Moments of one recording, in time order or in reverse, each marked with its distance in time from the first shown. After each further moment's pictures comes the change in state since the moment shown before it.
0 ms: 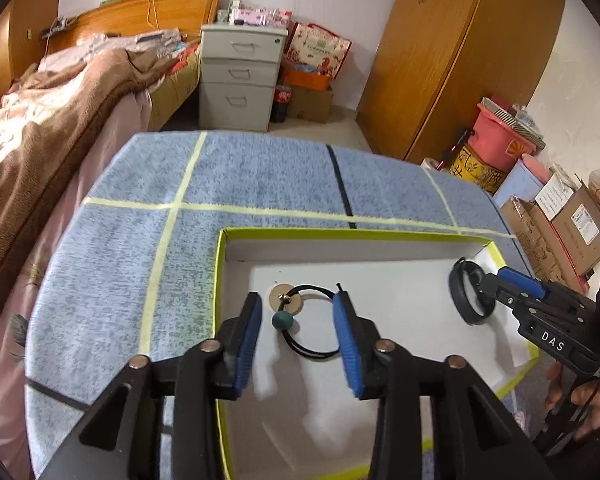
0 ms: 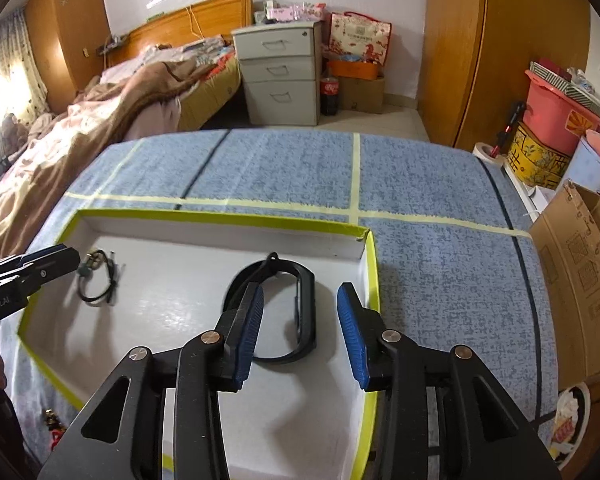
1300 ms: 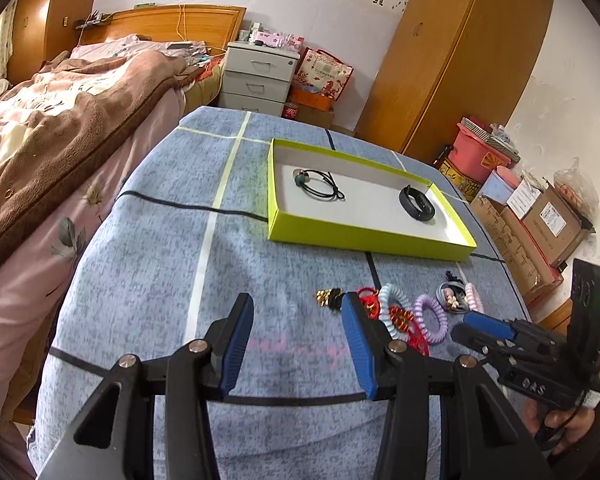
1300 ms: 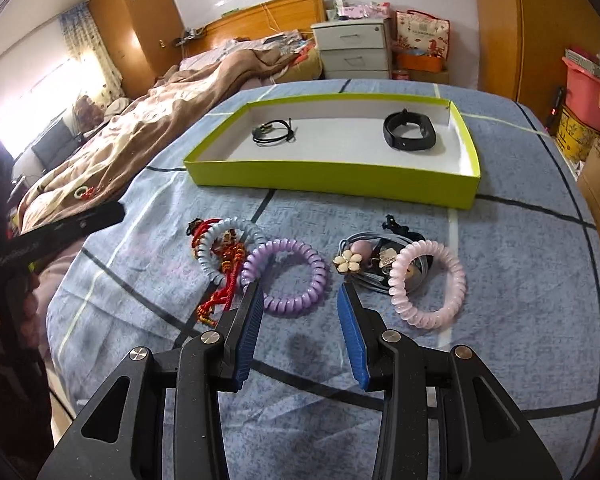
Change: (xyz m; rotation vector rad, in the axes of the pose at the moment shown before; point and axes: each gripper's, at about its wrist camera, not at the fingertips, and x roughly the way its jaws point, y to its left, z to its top) left arm -0.122 0.025 -0.139 -0.075 -0.088 -0.032; right arm -0.085 0.067 -0.143 -0.042 0.025 0.228
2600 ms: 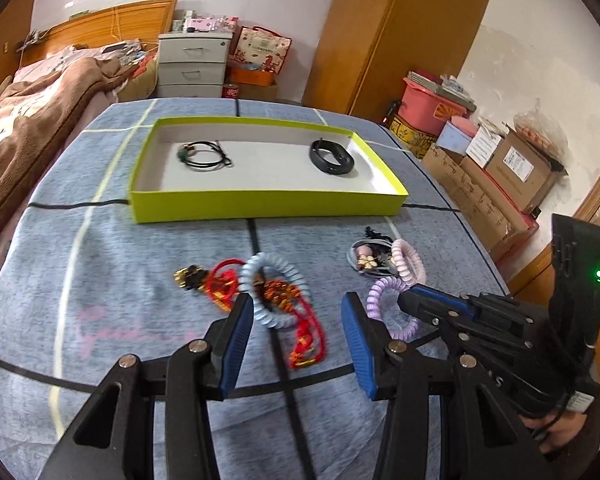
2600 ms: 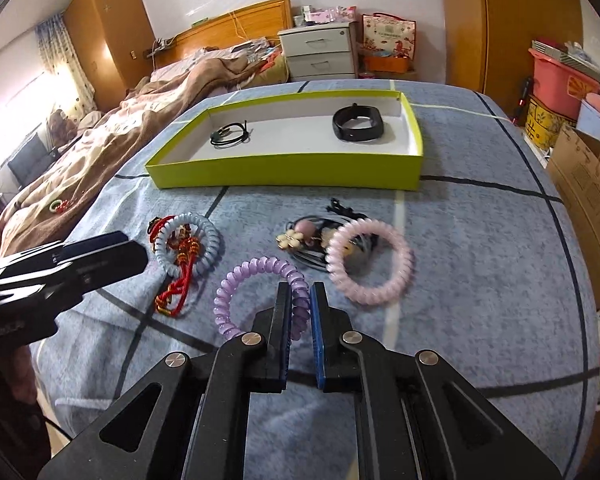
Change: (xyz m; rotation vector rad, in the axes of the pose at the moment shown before) left arm 0.031 -0.097 -0.013 0.161 0.089 -0.096; right arm -0.020 -0.025 -0.021 0.050 -0.040 -0.076
